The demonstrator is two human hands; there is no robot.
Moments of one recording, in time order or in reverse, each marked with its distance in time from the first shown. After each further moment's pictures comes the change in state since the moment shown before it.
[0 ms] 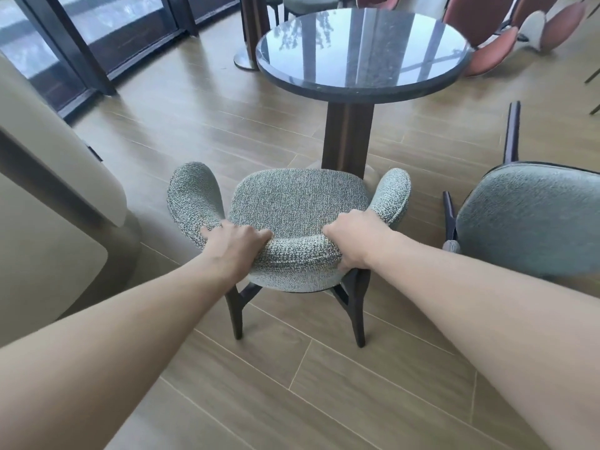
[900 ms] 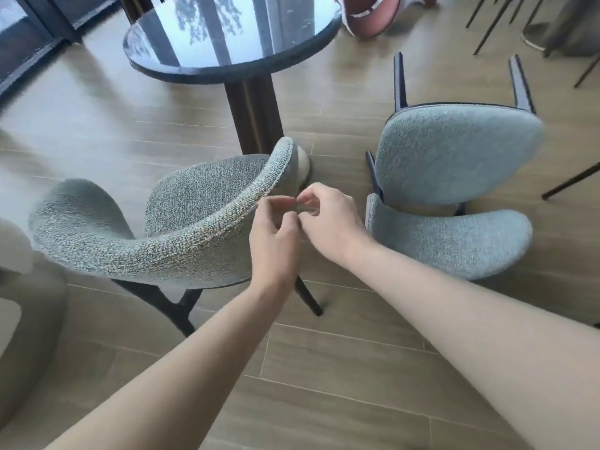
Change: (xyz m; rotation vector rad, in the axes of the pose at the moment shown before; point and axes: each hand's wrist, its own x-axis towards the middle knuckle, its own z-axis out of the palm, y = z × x) left_hand -0.037 0.234 -0.051 -1.702 0.321 -0.081; right_hand -0.121 0.049 0.074 1.269 0.545 0.591
